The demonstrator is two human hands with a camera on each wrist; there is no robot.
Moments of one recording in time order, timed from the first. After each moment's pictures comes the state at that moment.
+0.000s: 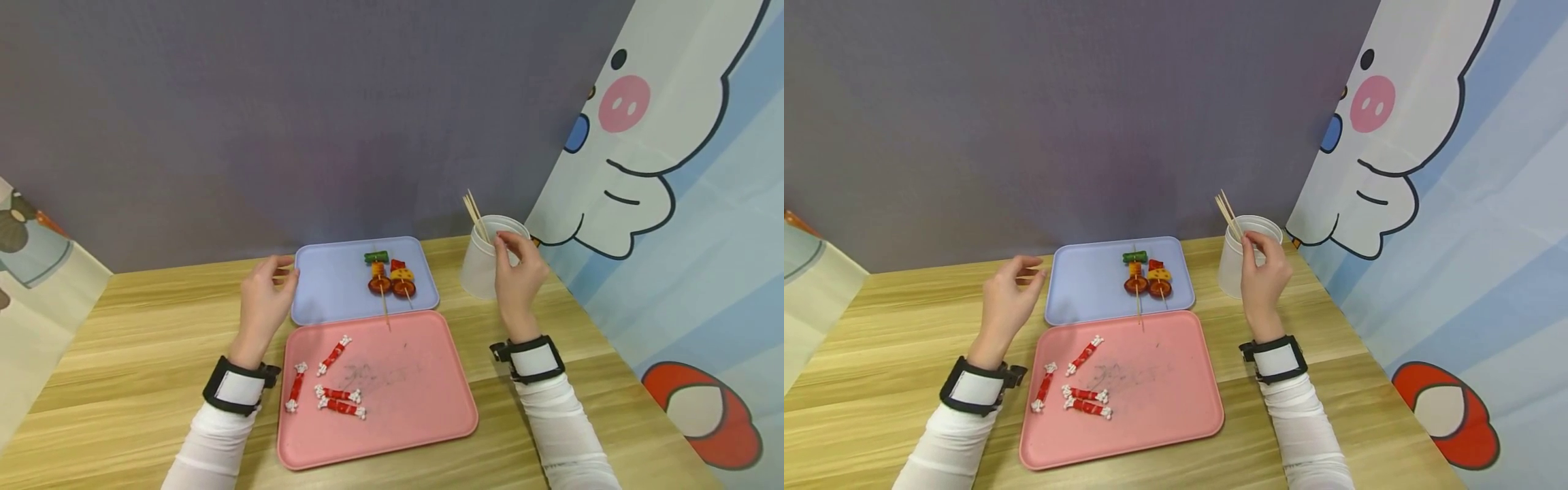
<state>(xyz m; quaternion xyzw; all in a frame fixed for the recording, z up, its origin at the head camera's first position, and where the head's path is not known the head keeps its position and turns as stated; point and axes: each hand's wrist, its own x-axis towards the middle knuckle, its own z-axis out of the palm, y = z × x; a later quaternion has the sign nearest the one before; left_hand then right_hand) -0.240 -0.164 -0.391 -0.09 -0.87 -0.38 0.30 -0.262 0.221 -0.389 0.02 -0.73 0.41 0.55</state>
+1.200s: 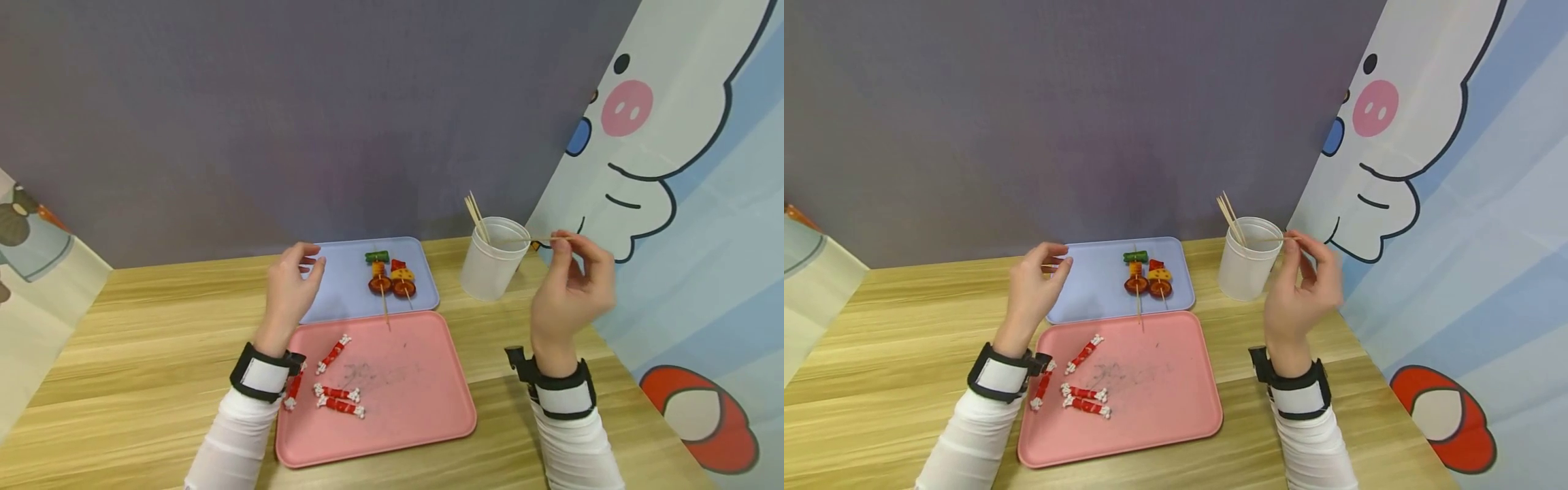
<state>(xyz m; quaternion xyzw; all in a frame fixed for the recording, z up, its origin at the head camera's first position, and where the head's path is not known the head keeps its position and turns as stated) -0.247 -0.128 -0.375 -0.12 -0.85 -0.41 0.31 -0.187 0.199 -0.311 0.05 -0.54 0.52 0.66</state>
